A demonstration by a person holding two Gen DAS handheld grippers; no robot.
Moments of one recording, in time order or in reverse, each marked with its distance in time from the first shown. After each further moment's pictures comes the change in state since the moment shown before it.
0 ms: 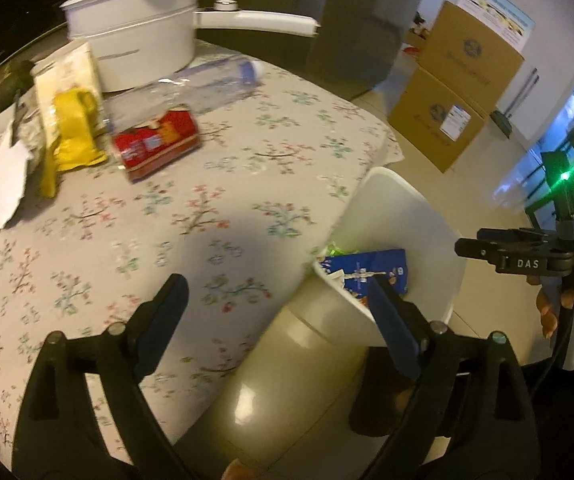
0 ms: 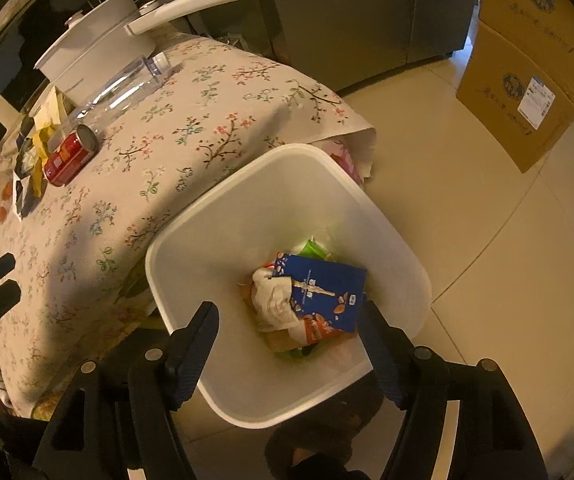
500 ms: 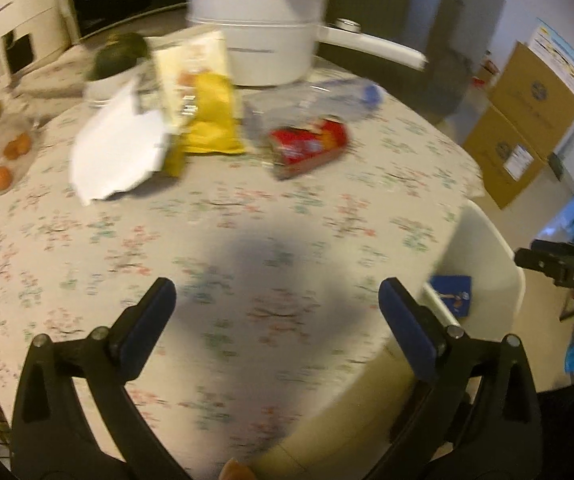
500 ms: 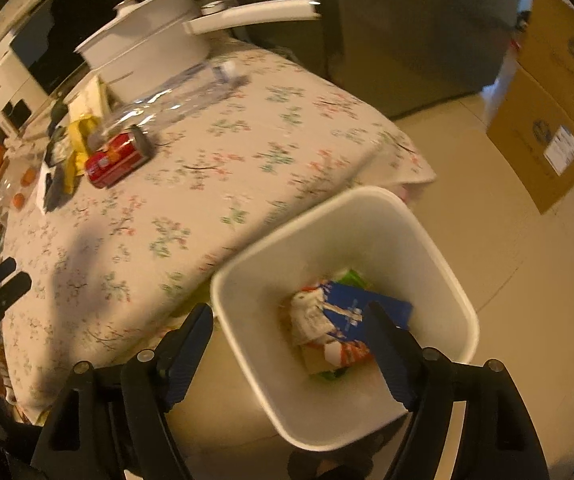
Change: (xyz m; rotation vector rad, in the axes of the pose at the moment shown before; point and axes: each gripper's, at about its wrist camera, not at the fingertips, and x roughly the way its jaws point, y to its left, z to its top) left arm -0.029 0.098 -0.011 -0.146 -0.054 0.198; right arm -0.009 0.081 0.026 -0.110 -0.043 0.028
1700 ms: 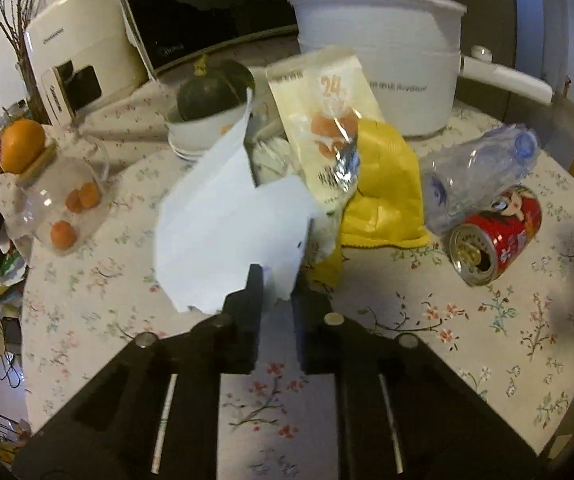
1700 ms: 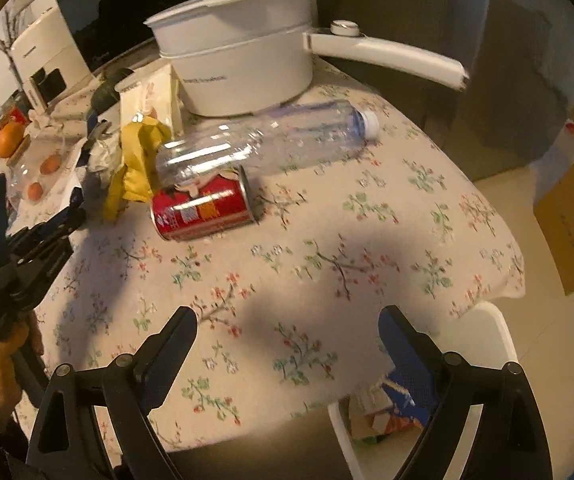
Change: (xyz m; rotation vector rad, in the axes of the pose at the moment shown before) left arm 0.071 0.073 0.055 0.004 -0.172 0.330; right arm 0.042 0.124 0.075 -0.179 -0.100 0.033
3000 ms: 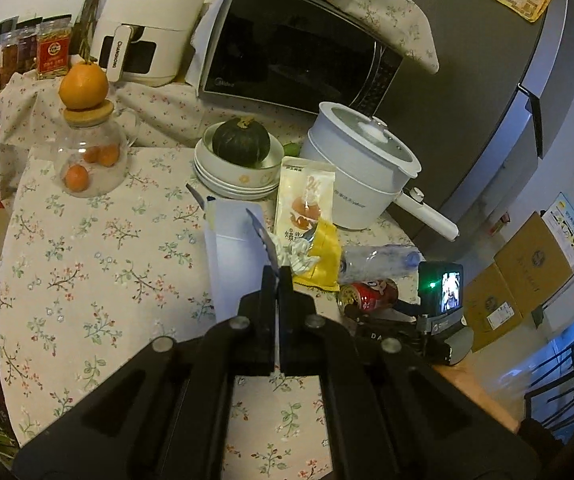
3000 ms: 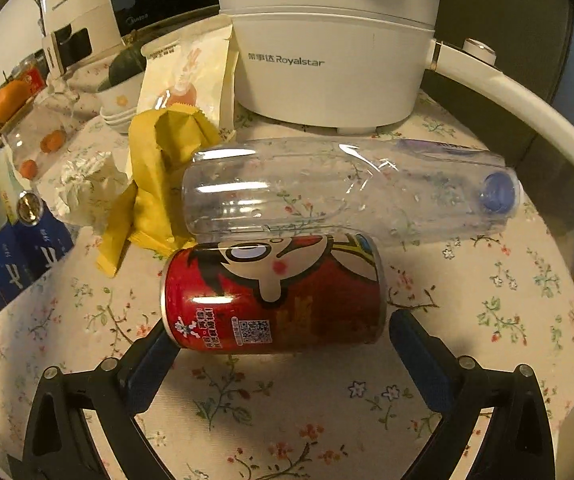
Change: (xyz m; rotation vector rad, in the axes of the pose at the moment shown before) left arm -0.127 0.096 -0.005 -0.425 -0.081 -0.346; right arm 0.102 0.060 0.048 -0.143 -0.062 0.052
